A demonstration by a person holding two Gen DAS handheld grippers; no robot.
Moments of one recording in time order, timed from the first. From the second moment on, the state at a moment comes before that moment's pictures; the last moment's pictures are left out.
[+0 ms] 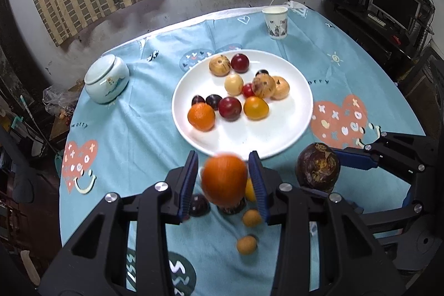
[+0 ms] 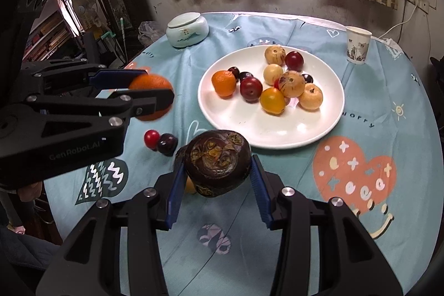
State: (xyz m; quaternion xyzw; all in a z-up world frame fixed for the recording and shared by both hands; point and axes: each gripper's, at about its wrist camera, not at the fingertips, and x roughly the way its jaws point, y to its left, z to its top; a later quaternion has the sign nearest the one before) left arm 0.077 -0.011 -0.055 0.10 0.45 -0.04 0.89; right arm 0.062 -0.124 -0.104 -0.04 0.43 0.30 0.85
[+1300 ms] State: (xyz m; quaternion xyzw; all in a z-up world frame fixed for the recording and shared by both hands) left arm 0.162 0.087 -0.160 0.01 0.54 -0.05 0.84; right arm 0.128 -0.136 -0.145 -0.03 0.46 0.27 0.84
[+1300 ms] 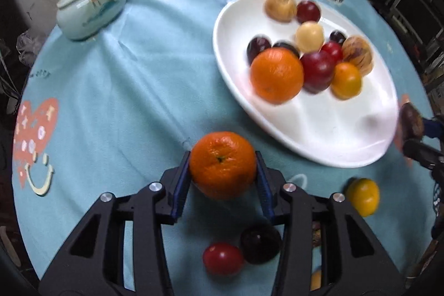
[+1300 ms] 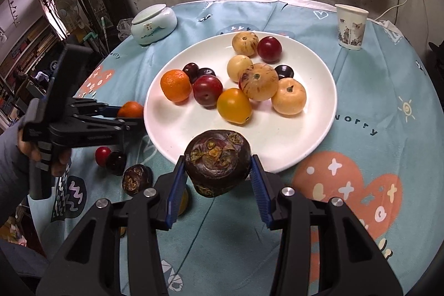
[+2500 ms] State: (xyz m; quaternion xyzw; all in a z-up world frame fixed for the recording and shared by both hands) left arm 0.152 0.043 -0.073 0.04 0.43 -0.01 0.90; right arm 0.153 -0.141 -0.114 -0.05 0.43 0.24 0.87
